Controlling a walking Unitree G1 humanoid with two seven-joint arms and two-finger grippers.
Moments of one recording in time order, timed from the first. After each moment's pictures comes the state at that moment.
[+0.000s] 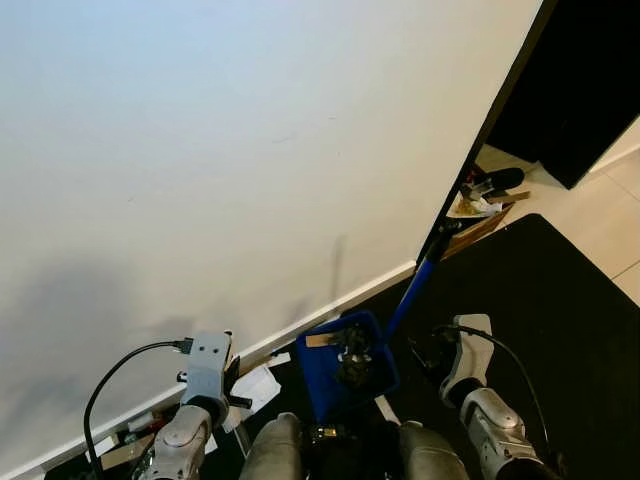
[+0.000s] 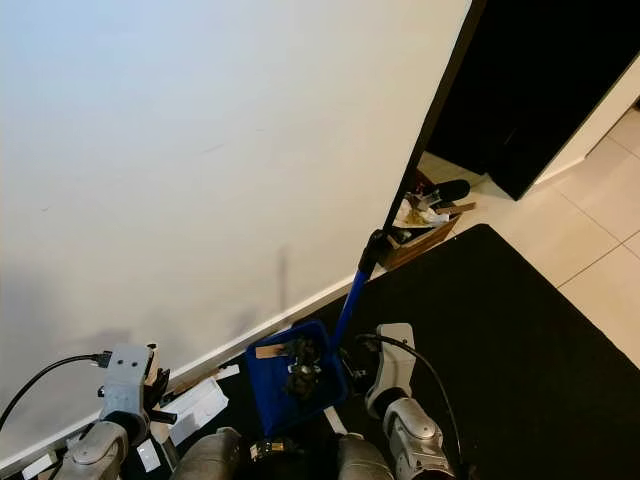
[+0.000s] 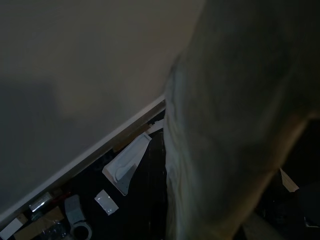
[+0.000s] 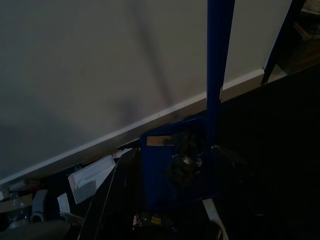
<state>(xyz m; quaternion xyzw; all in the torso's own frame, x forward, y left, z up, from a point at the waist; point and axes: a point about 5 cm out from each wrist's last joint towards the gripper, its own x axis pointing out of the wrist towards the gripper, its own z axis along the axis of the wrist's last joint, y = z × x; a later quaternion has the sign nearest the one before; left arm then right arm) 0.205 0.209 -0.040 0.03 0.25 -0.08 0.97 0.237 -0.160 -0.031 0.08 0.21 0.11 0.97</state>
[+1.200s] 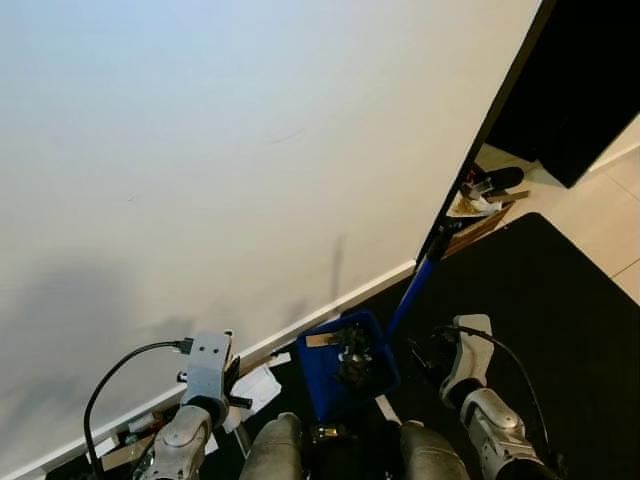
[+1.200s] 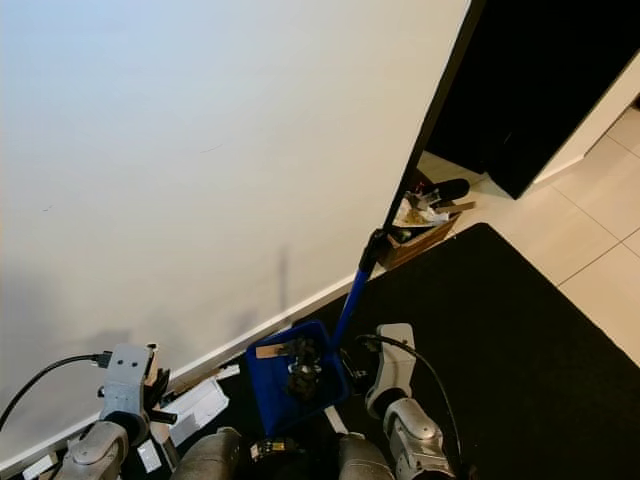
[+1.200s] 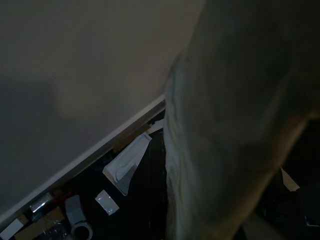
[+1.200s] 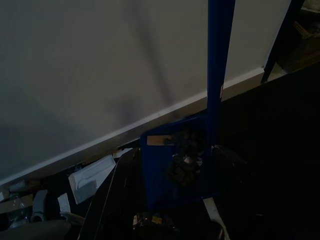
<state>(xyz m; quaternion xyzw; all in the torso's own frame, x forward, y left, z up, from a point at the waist) 0.205 0.209 -0.041 0.03 0.25 -0.08 0.97 0.237 -0.160 -0.031 0.08 0.21 0.11 0.97</state>
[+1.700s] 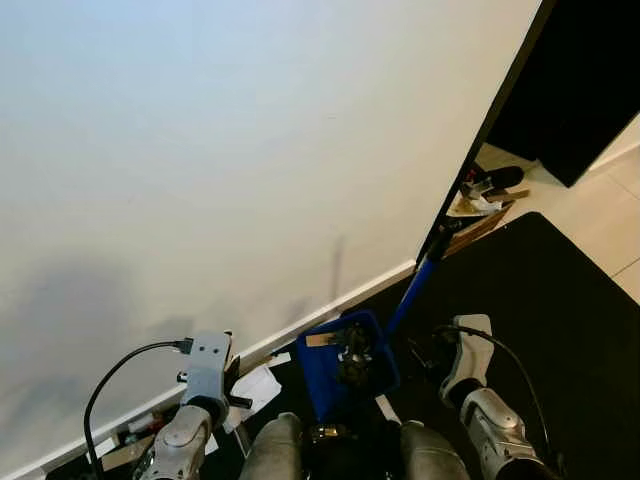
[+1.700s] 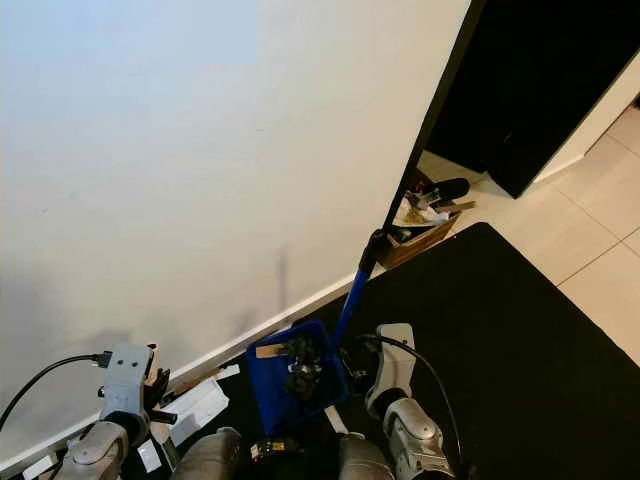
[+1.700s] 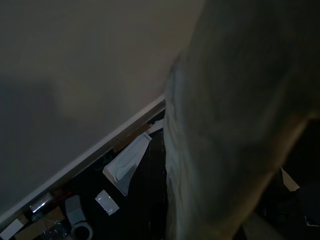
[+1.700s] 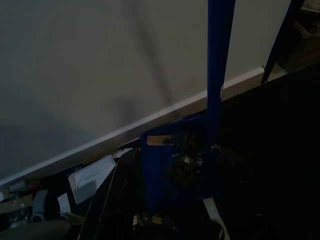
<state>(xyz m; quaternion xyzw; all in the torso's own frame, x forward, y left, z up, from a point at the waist) 0.205 0.209 -0.041 0.03 0.25 -0.08 0.97 0.237 -0.160 -0.031 0.08 0.21 0.11 0.97</state>
